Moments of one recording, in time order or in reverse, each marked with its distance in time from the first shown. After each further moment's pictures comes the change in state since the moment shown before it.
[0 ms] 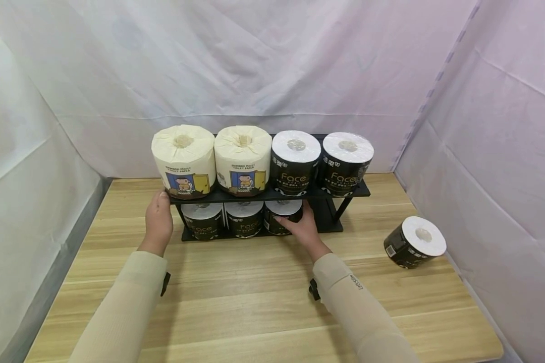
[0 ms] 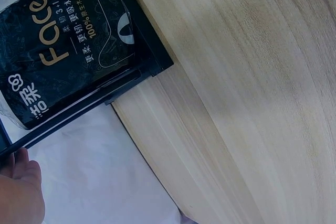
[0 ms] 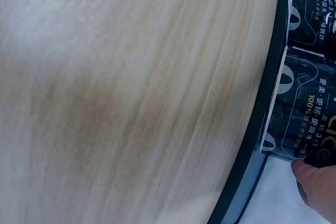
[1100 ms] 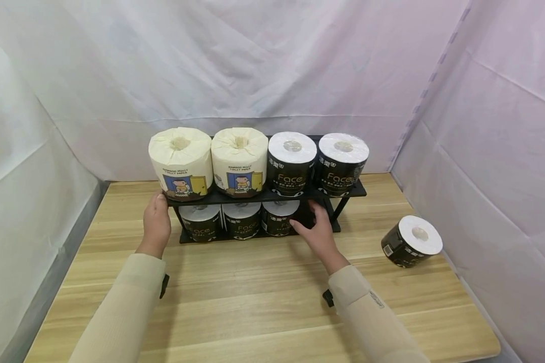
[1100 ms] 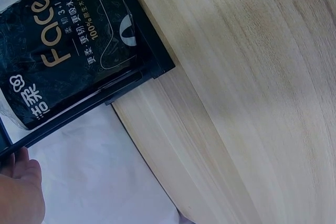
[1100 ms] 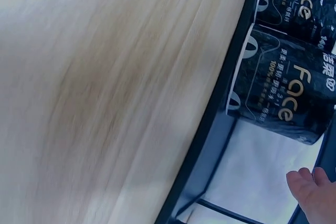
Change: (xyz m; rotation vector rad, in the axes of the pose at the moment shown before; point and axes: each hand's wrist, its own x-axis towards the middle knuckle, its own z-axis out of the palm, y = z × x) left_hand -0.001 0.000 0.000 -0.023 0.013 -0.034; right_hand -0.031 -0.017 -0.040 -0.145 0.058 -0.064
